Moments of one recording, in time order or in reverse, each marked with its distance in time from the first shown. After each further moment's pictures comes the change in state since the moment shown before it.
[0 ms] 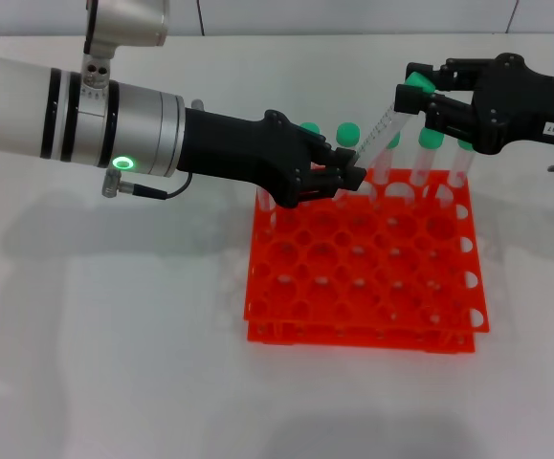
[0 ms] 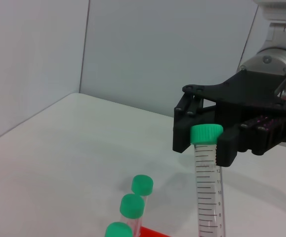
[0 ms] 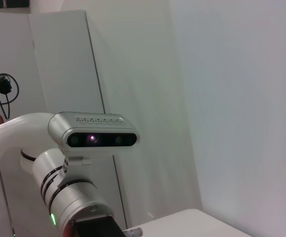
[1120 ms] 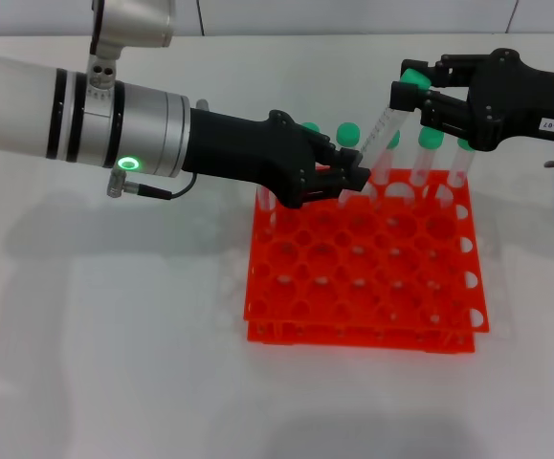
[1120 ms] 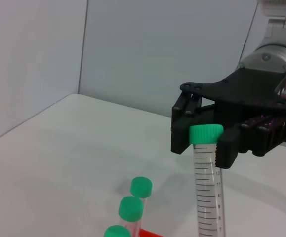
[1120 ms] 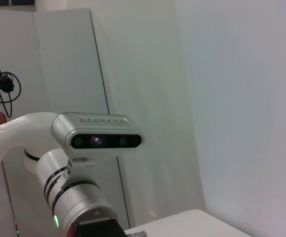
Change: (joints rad) left arm -0.004 -0.006 0.001 -0.002 0.001 -0.006 0.005; right arm 0.014 -0.002 -0.001 -0.001 -0.006 -0.003 0.000
